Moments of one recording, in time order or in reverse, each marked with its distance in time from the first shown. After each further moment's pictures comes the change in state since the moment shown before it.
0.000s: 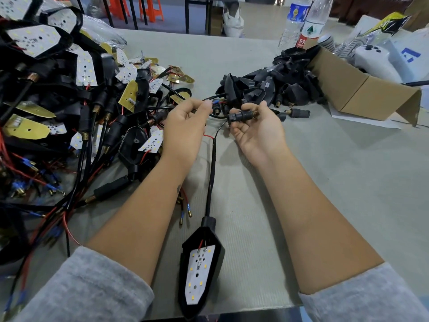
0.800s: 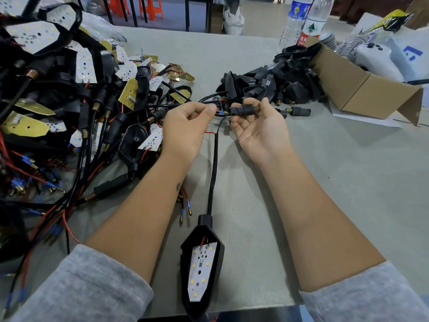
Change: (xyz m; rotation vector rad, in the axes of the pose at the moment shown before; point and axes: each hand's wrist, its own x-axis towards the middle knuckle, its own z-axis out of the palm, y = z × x) left_hand 0.001 -0.006 -0.002 0.015 -0.024 0.058; right_hand -0.004 -0.004 0.001 0.098 -0.063 0.011
